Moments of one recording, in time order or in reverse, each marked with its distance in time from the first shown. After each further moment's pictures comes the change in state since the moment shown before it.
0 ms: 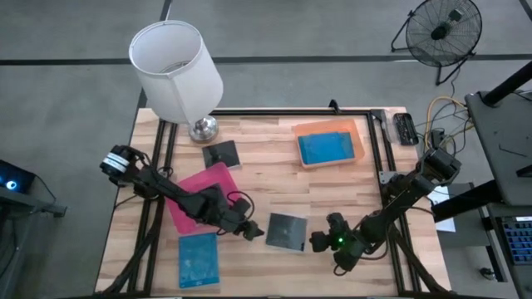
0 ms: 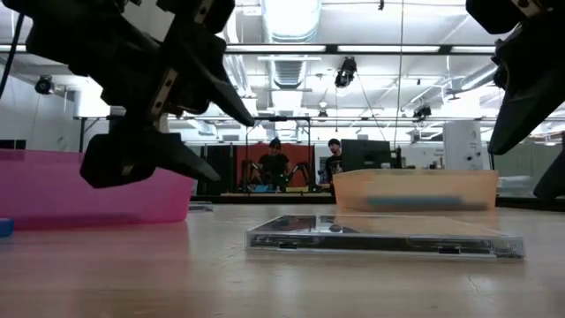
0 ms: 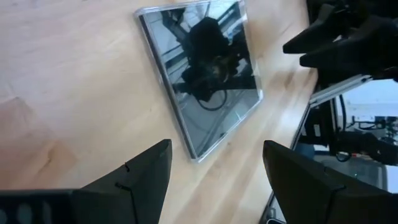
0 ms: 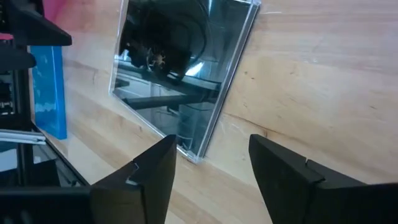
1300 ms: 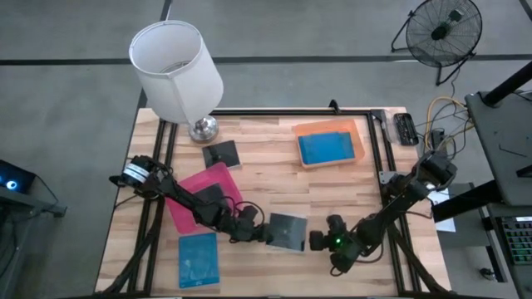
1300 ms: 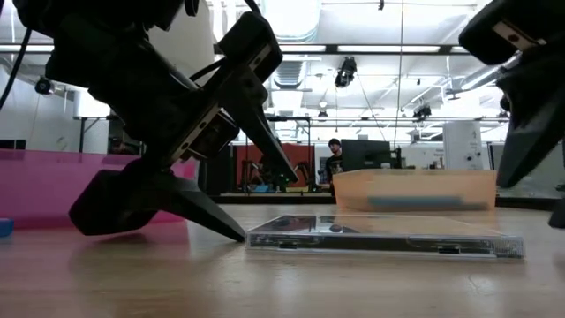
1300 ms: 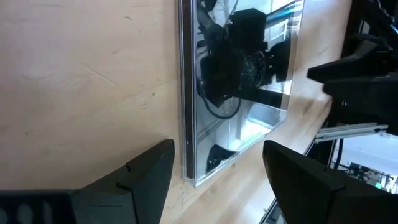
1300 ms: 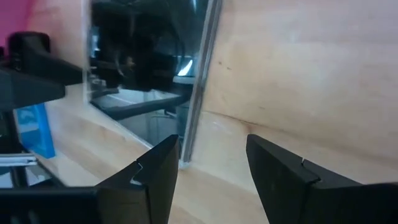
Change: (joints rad) left arm -0.002 0.234 0.135 0.028 0.011 -0.311; right arm -0.005 0.056 0.006 0.010 -0.036 0.130
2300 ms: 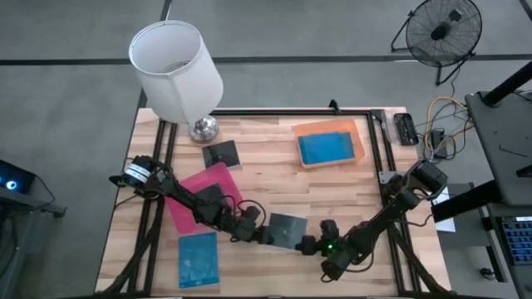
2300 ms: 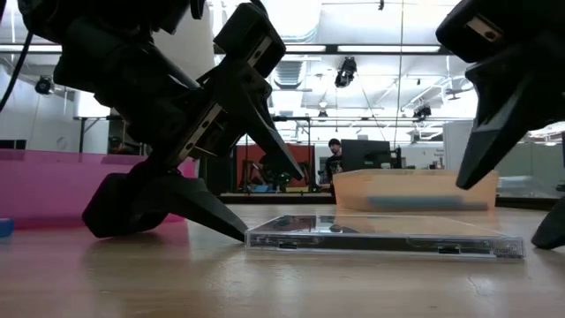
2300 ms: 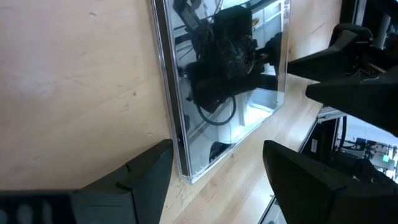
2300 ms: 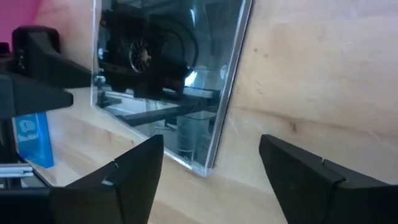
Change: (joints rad) left arm 0.006 0.002 -0.003 0.048 0.052 0.111; right arm -0.019 0.137 0.141 -0.053 0.047 0.010
